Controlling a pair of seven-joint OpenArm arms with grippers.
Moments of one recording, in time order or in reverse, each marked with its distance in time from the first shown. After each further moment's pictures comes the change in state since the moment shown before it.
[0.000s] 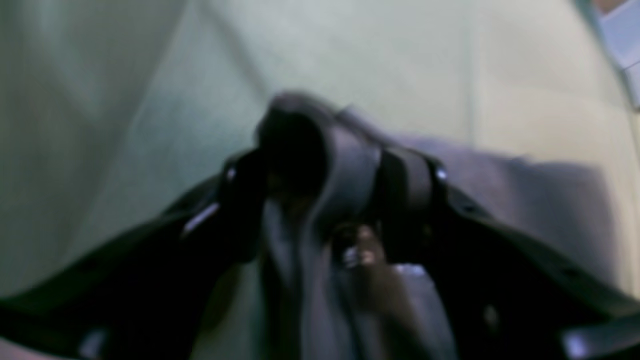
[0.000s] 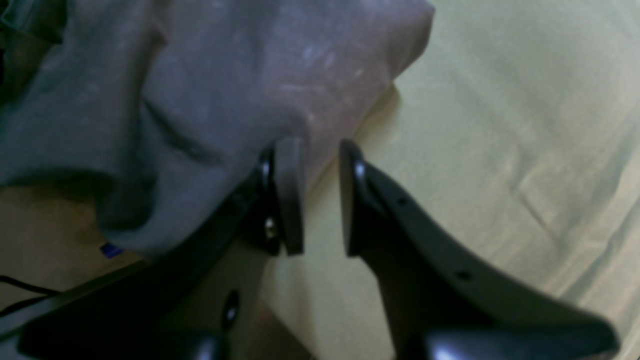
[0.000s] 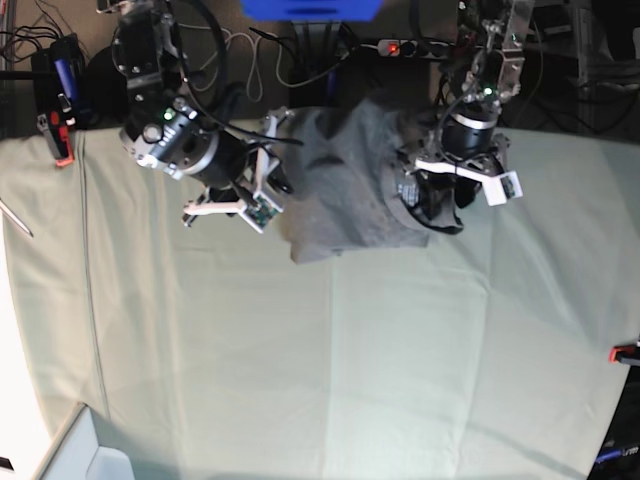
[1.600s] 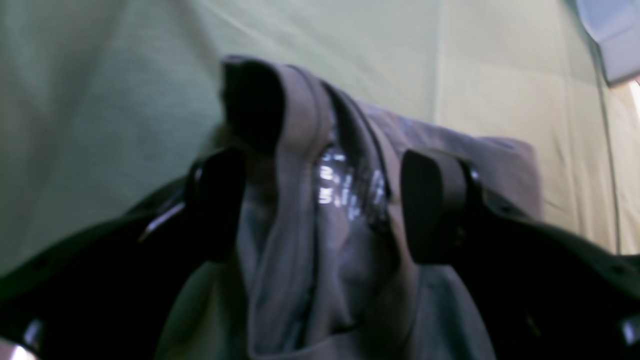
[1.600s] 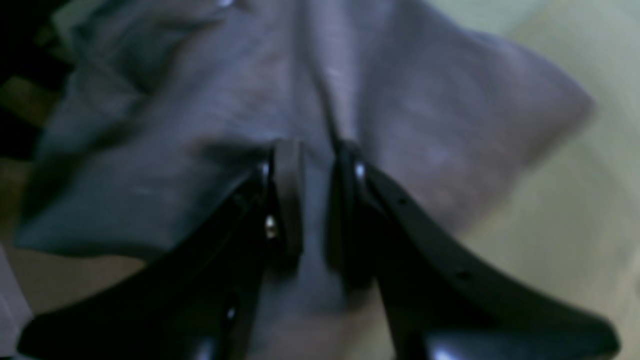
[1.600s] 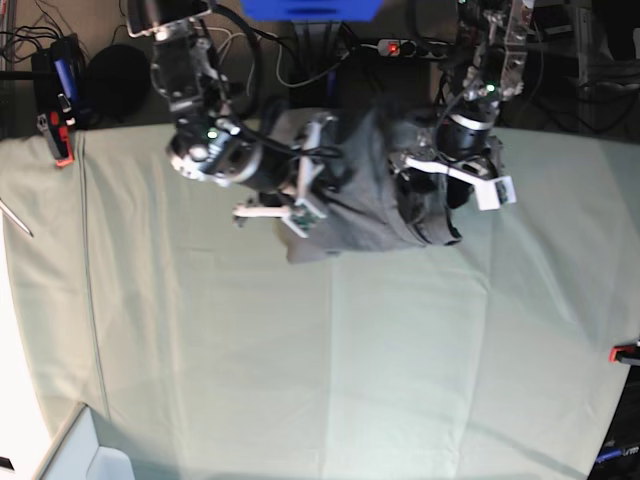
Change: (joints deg) left arm 3.4 0.6 0.2 8.8 0.0 -0.3 7.6; right arm 5.2 -3.9 -3.2 -13.2 0.3 0.0 5.8
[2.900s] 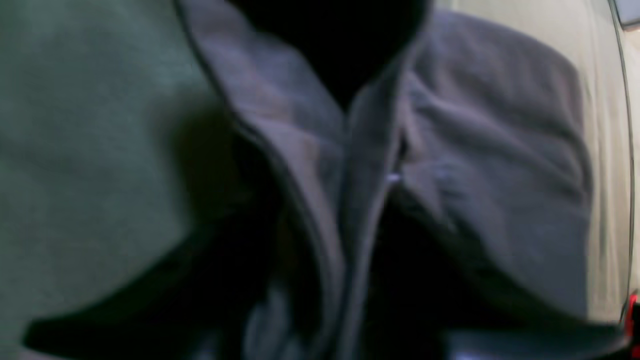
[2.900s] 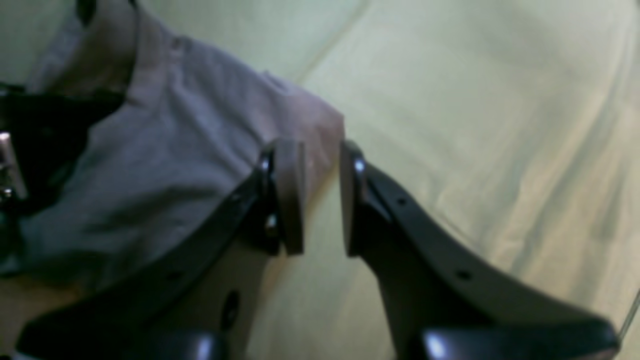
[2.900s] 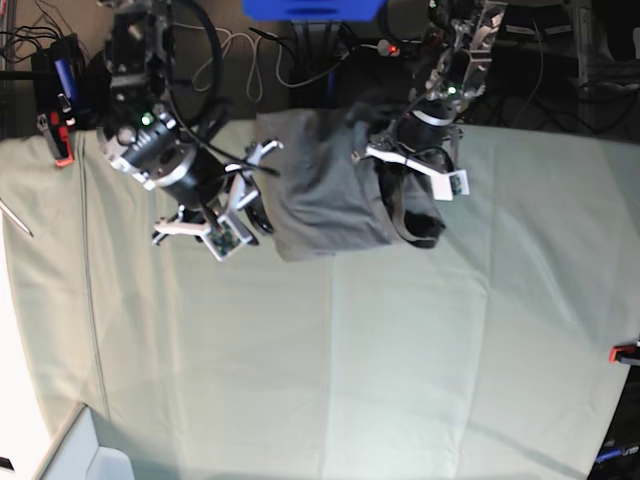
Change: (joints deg) left arm -4.4 3.0 5.4 -10.8 0.0 -0.1 -0.1; right arm -5.8 0.1 11.6 18.1 -0.2 0.0 -0.1
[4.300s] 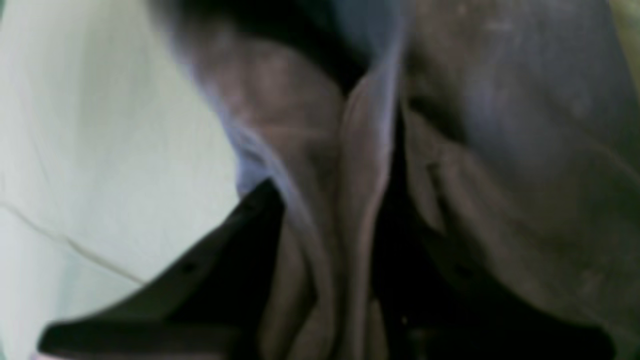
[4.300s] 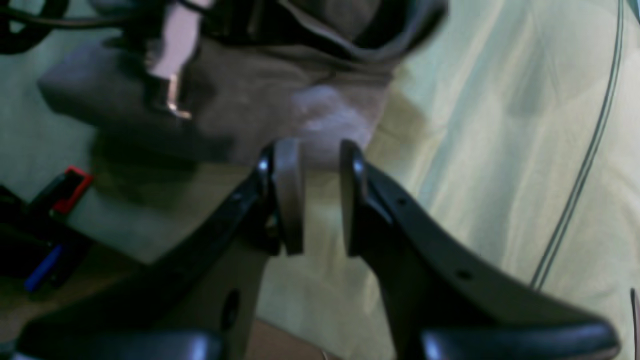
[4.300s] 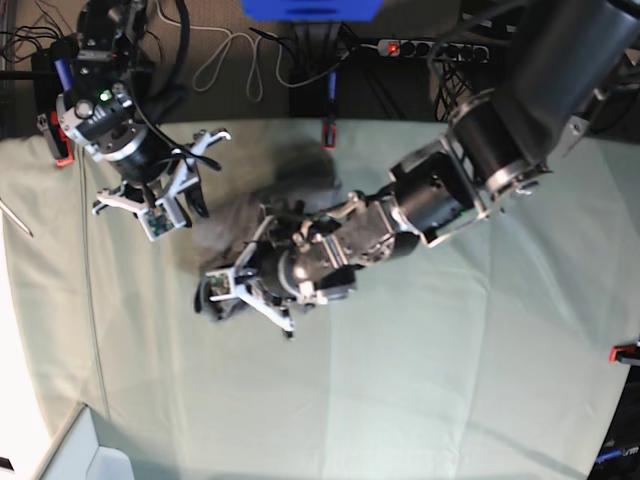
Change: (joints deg) left arm -54.3 5.8 56.4 -37.1 33.3 -21.0 7.9; right arm -4.7 -0.2 11.8 2.6 0.1 0.0 -0.1
